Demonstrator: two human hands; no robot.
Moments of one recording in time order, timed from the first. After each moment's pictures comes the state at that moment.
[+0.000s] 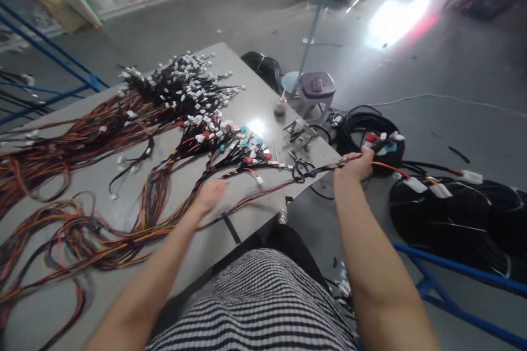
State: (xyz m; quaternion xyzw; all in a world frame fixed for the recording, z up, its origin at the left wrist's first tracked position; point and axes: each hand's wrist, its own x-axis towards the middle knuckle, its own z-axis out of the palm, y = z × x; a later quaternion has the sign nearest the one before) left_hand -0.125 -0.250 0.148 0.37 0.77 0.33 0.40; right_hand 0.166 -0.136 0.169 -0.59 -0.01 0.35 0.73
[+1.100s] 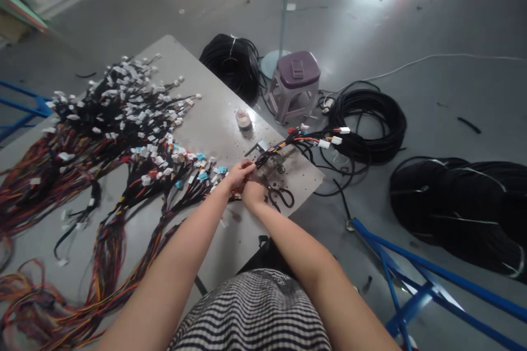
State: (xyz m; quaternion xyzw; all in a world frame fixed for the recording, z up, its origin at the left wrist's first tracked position) left_hand -0.023 -0.010 -0.011 0.37 0.55 0.32 0.68; right_hand 0.054 -0.062 0.020 -0.64 -0.67 0.36 -0.10
